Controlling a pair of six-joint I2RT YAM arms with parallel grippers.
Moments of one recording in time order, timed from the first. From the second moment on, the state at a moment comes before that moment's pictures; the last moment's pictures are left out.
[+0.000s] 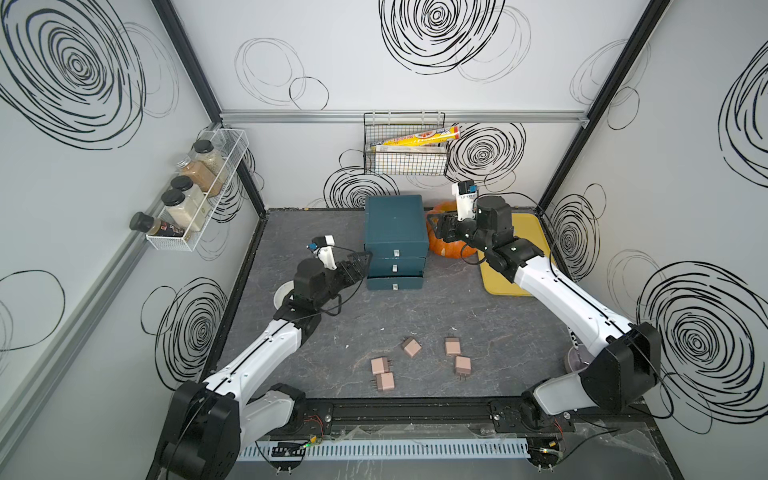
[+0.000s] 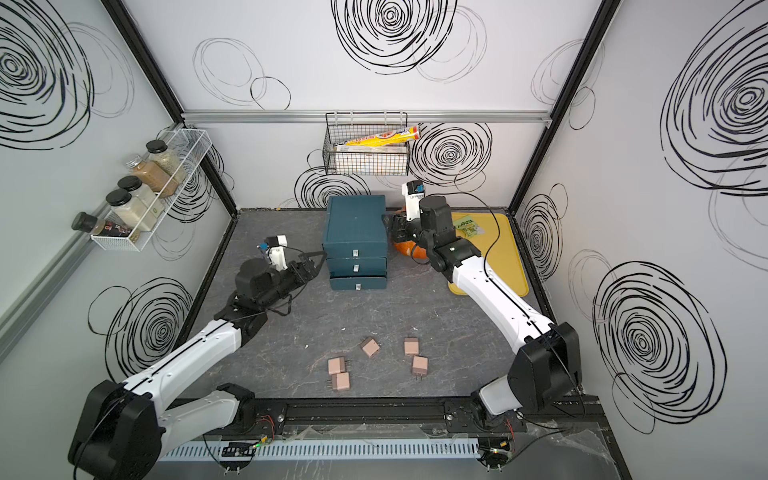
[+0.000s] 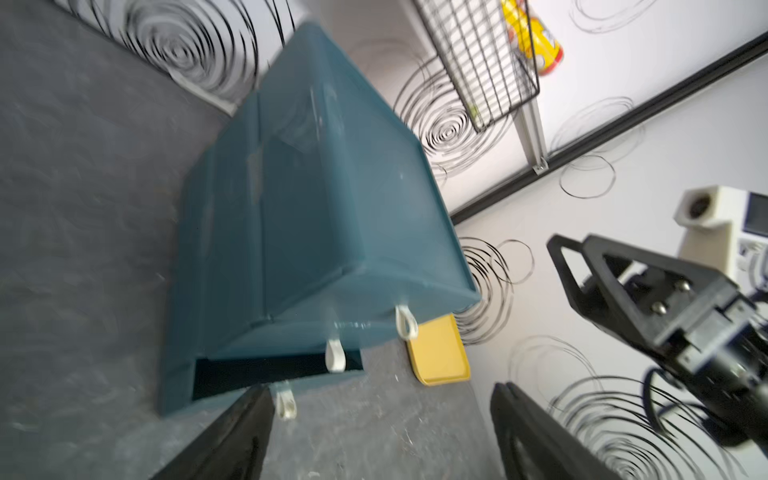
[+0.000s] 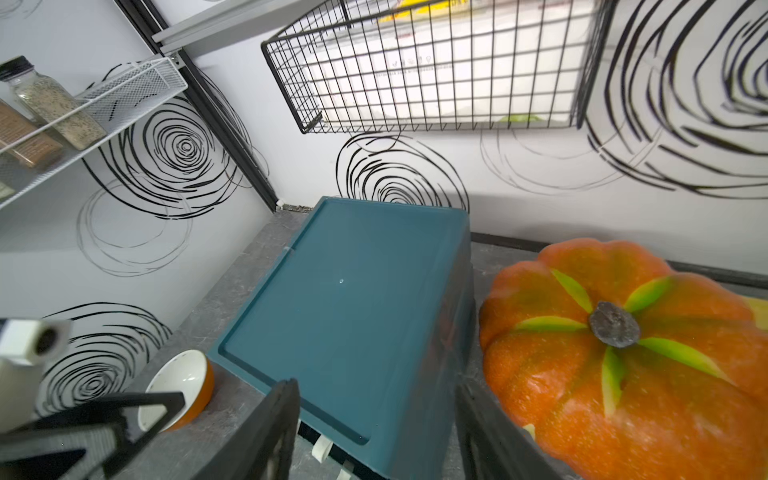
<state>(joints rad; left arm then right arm) -0.33 1.14 0.51 0.44 0.33 -0.94 0.45 1.50 1.33 -0.17 -0.21 0.32</state>
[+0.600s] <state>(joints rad) -0.54 1.61 0.34 1.17 0.16 -1.27 0.41 1.69 1.35 -0.22 -0.45 0.34</state>
